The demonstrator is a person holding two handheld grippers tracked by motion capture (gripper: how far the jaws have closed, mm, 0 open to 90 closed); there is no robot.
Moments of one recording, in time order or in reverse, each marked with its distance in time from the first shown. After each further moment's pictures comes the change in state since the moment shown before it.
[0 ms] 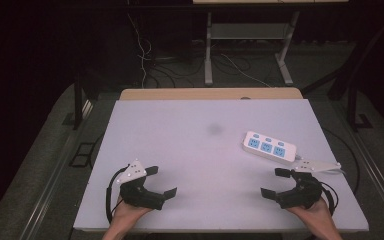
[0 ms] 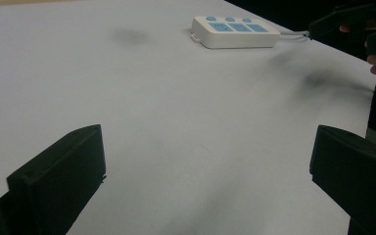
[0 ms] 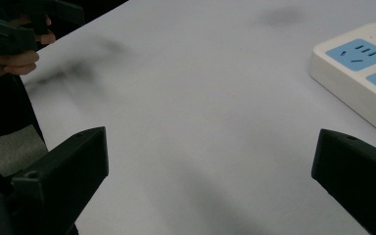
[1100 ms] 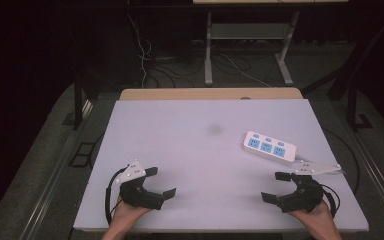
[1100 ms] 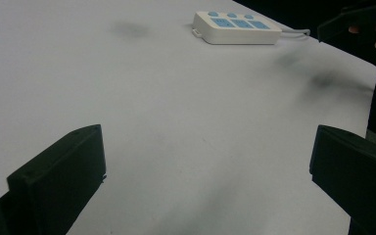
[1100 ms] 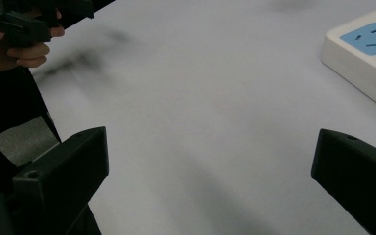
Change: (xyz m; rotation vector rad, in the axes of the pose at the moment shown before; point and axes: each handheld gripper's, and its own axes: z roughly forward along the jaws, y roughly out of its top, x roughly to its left) left arm 0.003 -0.004 0.001 0.010 -0.001 -0.015; right arm 0.007 -0.002 -0.003 0.040 0.014 0.010
